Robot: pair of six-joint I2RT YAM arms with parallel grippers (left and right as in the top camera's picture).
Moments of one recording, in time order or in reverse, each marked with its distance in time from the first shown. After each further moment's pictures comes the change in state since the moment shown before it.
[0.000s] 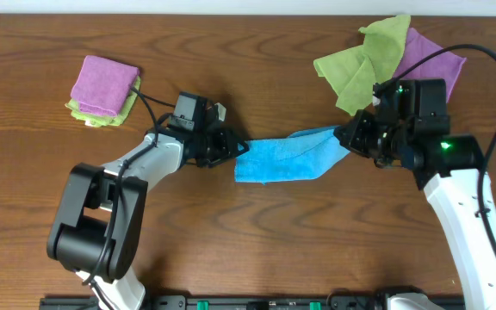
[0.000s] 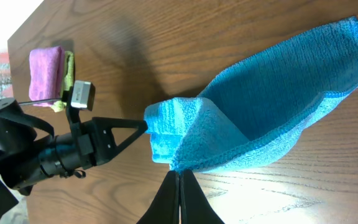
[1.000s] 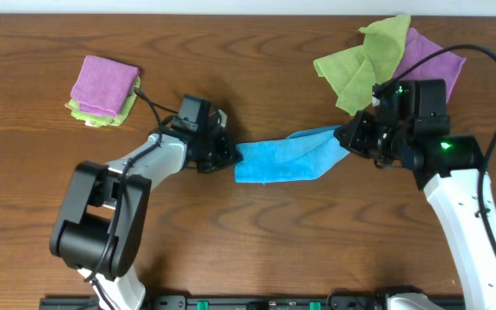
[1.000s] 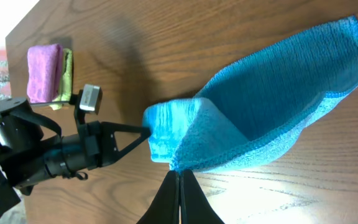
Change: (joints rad) left arm 0.005 0.009 0.000 -0.081 -0.012 -0.009; right arm 0.000 -0.002 0.000 -0.006 0.000 -0.013
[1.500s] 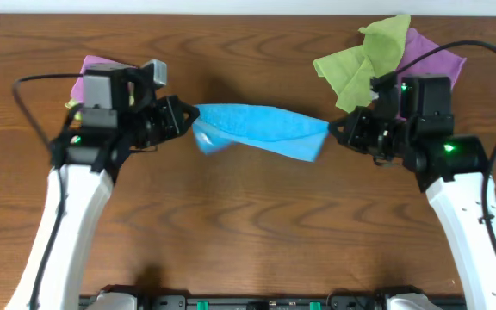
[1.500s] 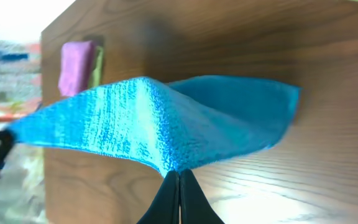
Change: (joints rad) left arm 0.215 -0.559 0.196 -0.367 0.022 0.150; right arm 0.028 -0.018 0.032 0.029 -0.089 0.004
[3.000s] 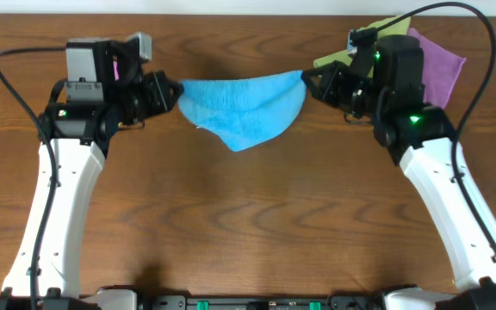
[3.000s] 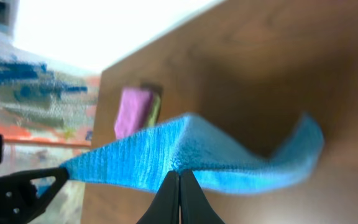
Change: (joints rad) left arm 0.067 0.132 0.144 -0.085 -0.021 0.087; right arm 0.084 0.175 0.121 0.296 0.003 0.179
